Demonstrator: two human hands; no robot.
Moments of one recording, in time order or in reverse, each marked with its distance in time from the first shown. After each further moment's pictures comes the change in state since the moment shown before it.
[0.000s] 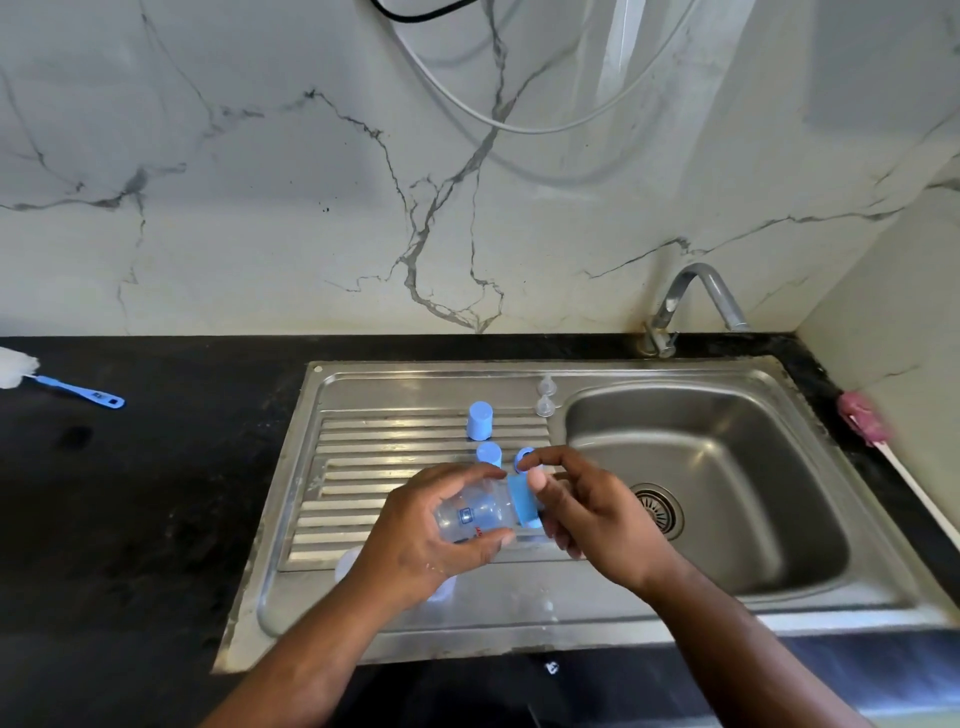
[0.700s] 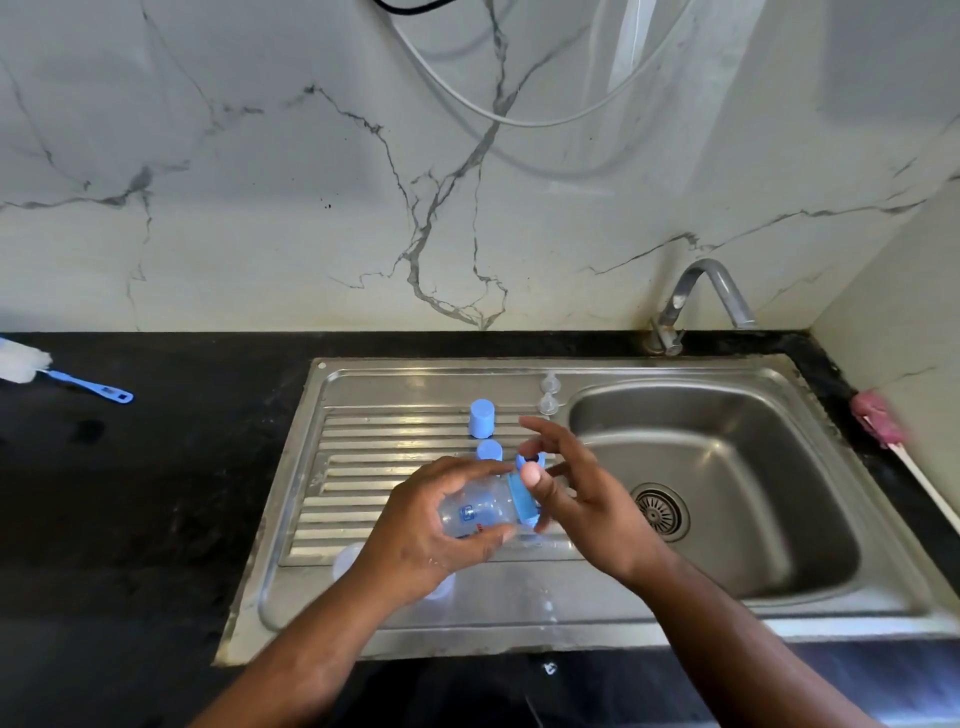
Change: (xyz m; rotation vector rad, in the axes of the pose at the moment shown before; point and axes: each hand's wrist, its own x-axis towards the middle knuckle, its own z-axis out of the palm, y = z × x) left_hand 0.007 -0.001 0.009 0.046 0.012 0.002; right_hand 0.010 0.003 -0.004 0.014 0.003 -0.091
